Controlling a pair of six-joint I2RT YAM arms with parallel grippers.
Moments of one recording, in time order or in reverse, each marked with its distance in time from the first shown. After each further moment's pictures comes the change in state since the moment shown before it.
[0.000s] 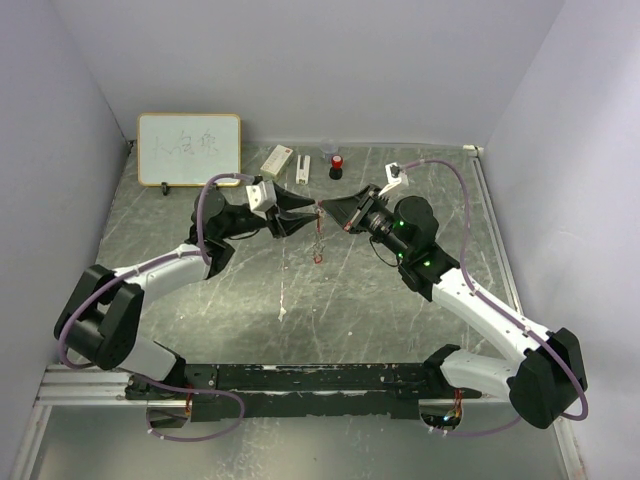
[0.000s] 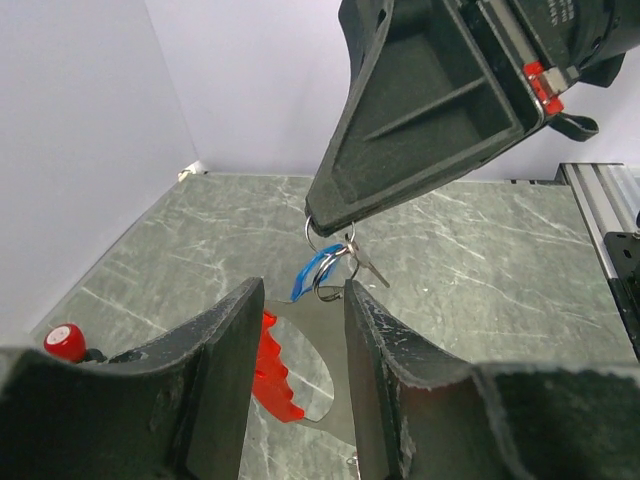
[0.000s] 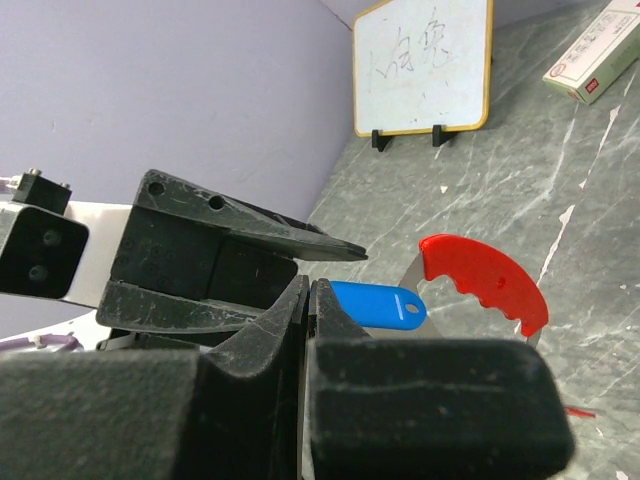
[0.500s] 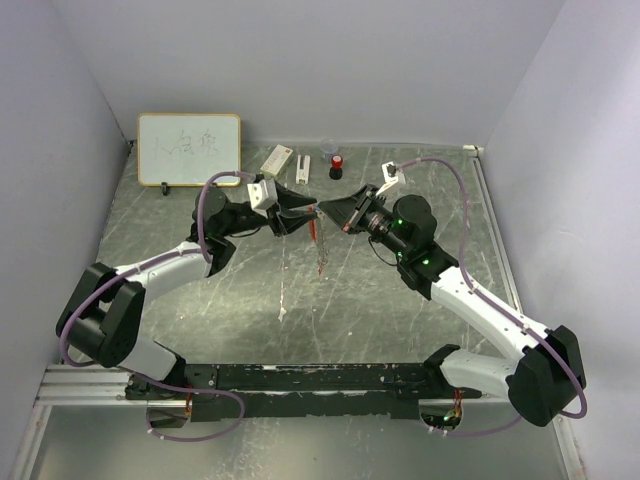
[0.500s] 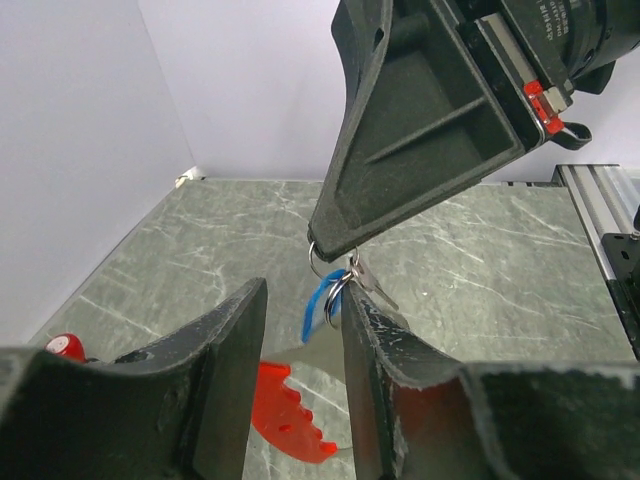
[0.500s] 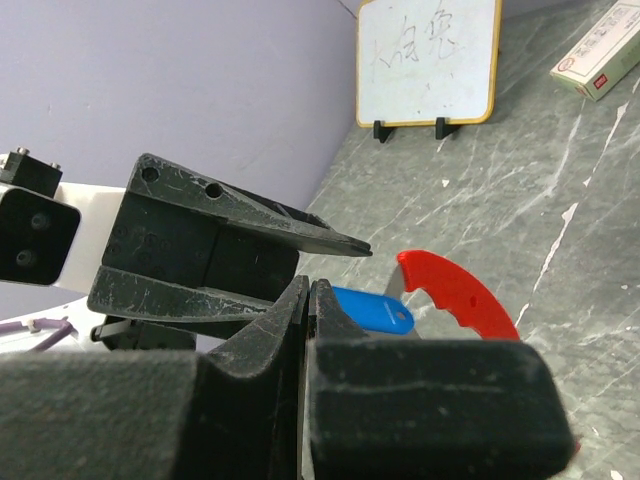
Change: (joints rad) left arm -0.003 0.019 0.018 0.000 0.011 -0.003; right arm 0.000 0.013 0.010 -0.005 -0.029 -0.022
